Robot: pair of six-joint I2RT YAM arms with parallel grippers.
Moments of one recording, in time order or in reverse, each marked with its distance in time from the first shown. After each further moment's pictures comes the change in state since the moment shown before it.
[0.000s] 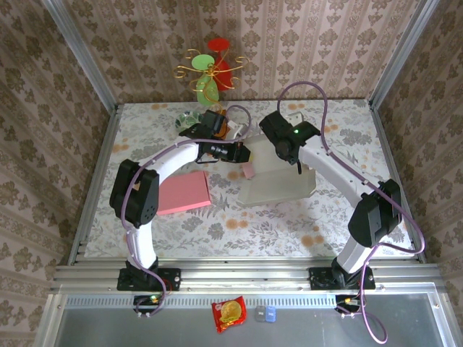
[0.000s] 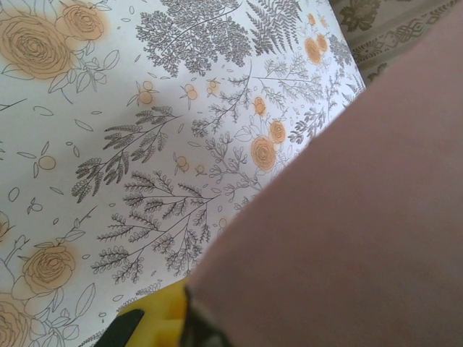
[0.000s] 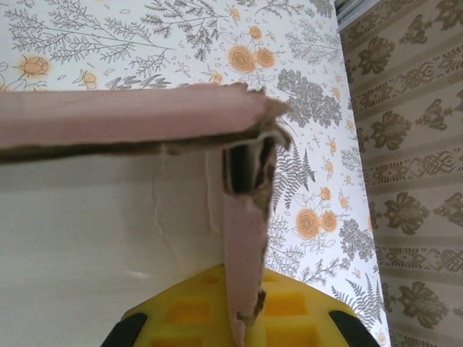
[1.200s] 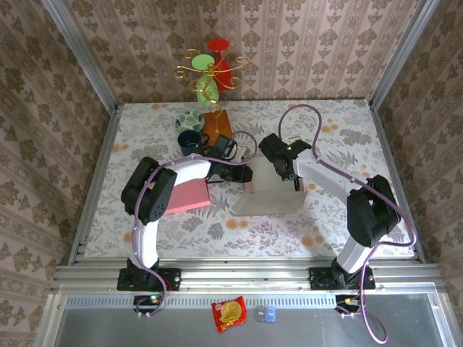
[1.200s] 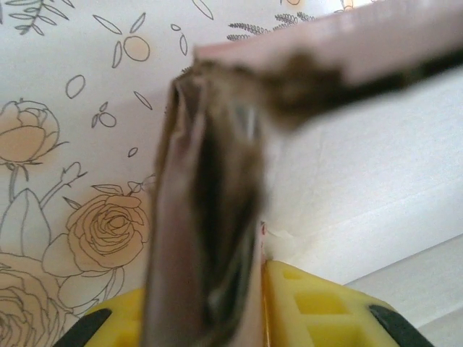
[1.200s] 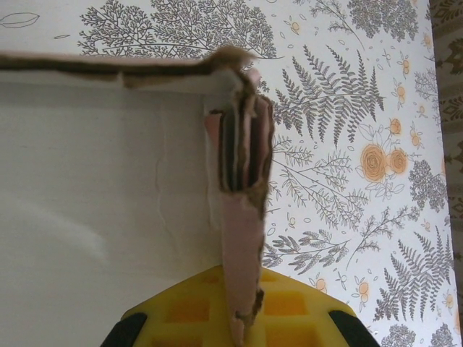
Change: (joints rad) left arm -0.078 0.085 -0.212 0.220 -0.269 -0.115; right arm 0.010 0.005 -0.264 0.122 -0.108 0.116
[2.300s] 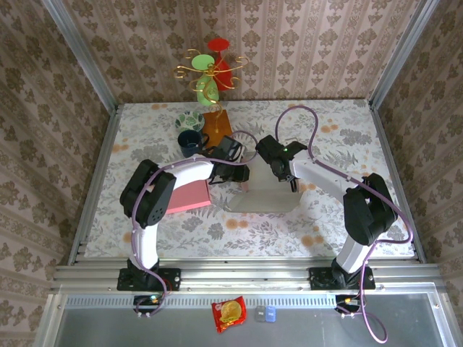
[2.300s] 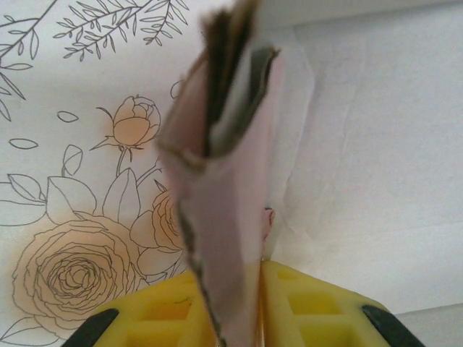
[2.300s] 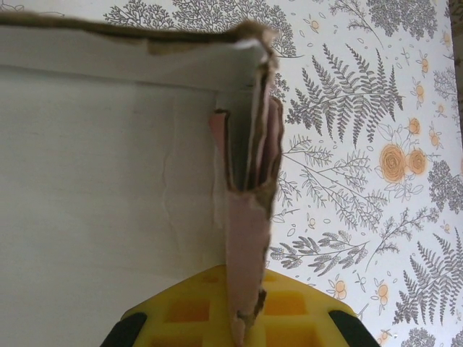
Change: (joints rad) left arm -0.048 -0.035 0.014 -0.076 -0.254 -0.079; right arm 0.020 0.024 0.000 0.020 -0.010 0.023
